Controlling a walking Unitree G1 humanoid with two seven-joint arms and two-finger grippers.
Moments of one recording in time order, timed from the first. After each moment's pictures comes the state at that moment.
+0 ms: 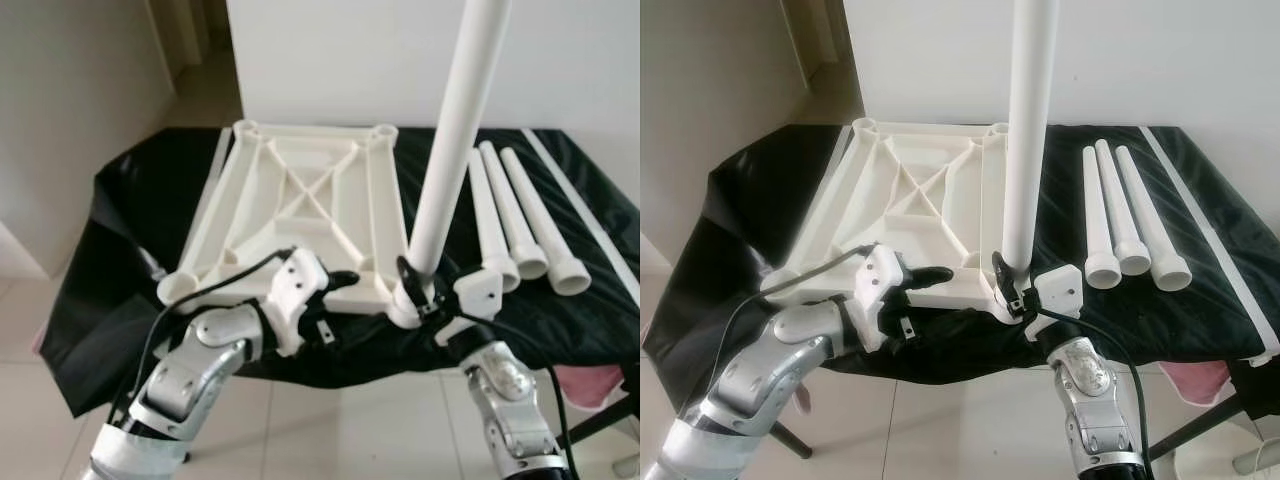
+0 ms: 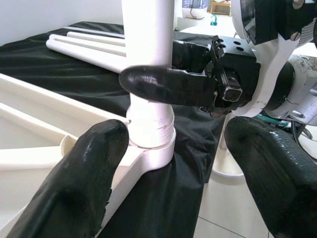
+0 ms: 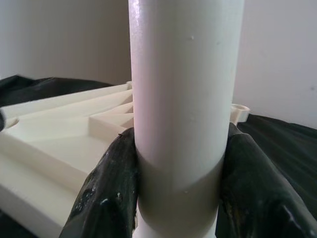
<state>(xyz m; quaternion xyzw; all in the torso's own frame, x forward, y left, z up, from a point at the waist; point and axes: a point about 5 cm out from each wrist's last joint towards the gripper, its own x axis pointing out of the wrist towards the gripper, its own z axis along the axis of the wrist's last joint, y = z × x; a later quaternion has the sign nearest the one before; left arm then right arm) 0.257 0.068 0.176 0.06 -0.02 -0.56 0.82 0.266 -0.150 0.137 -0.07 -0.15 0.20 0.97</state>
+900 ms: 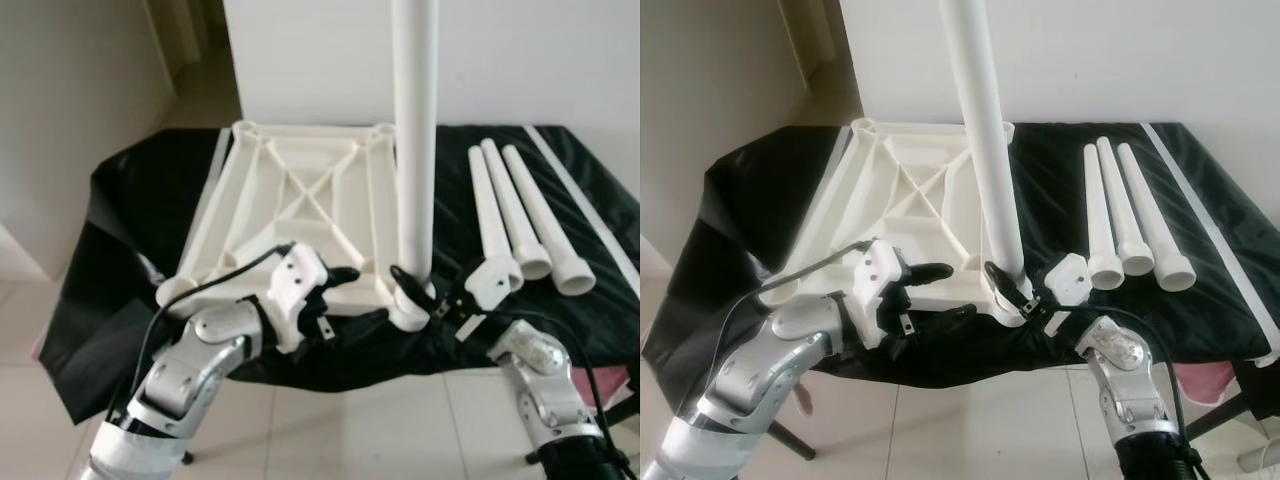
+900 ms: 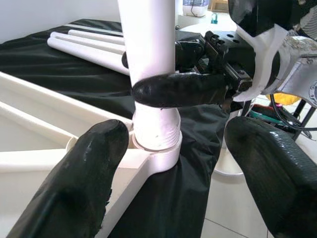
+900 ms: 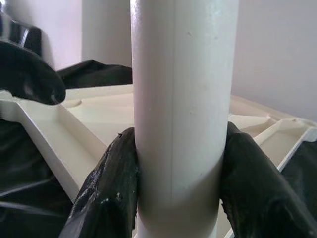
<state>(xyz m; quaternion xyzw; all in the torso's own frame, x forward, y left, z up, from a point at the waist) 0.258 0.068 0.180 0.06 -0.02 -0.56 0.82 0.282 -0.173 0.143 -0.09 -0.12 0.36 0.92</state>
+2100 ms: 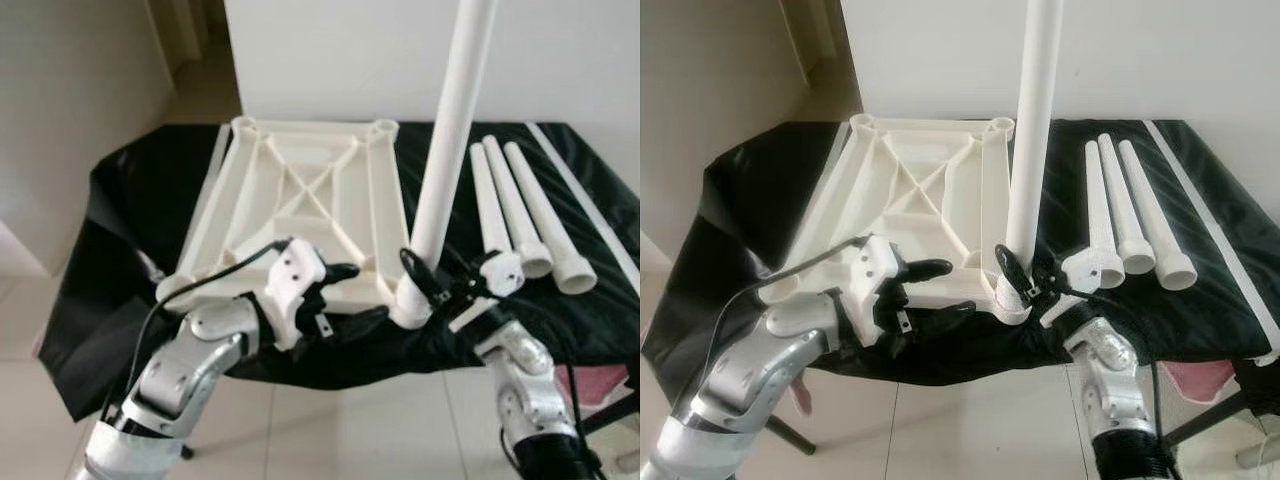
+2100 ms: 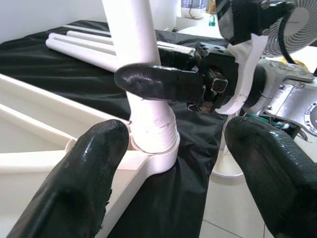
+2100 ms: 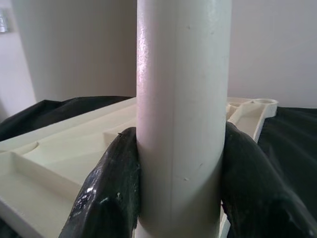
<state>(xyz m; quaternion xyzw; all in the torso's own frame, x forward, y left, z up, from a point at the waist) 0.254 0.070 0.184 0.06 -0.02 -0.56 0.82 0.282 -0.170 0.131 0.02 -0.14 0.22 0.96</state>
